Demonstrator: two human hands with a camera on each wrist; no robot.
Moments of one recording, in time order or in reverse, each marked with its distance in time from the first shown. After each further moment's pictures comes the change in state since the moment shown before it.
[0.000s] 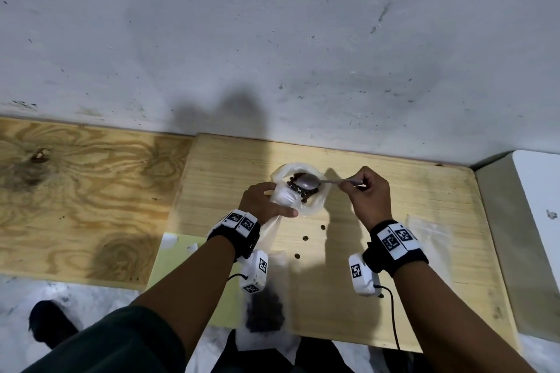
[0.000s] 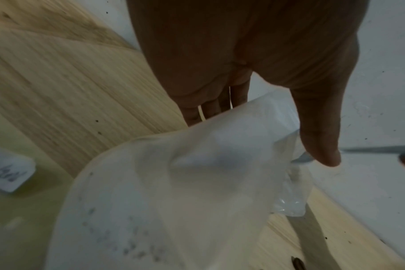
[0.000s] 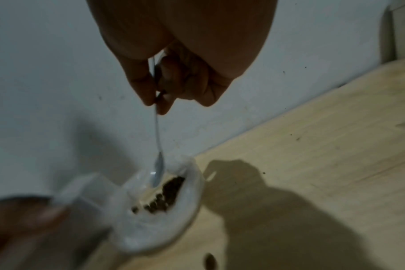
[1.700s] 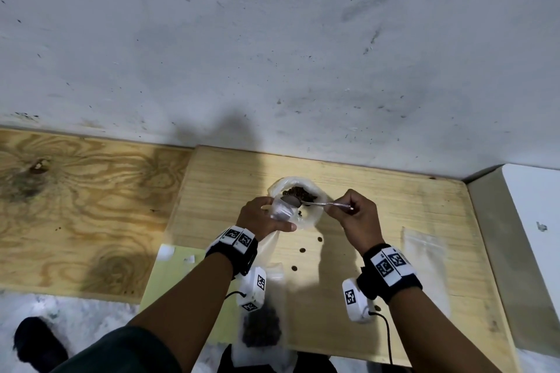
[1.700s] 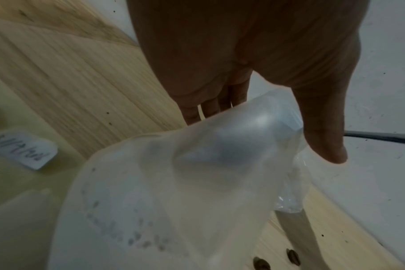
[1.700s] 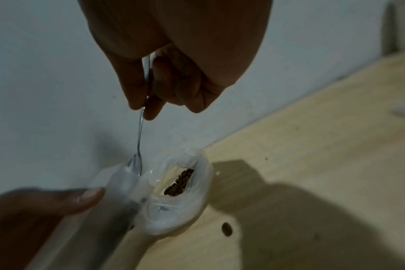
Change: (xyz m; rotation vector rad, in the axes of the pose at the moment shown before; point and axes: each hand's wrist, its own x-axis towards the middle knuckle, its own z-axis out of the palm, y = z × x) left_hand -0.005 -0.009 0.003 -0.023 0.008 0.007; right_hand -0.023 0.006 0.004 0.061 -0.110 -0.017
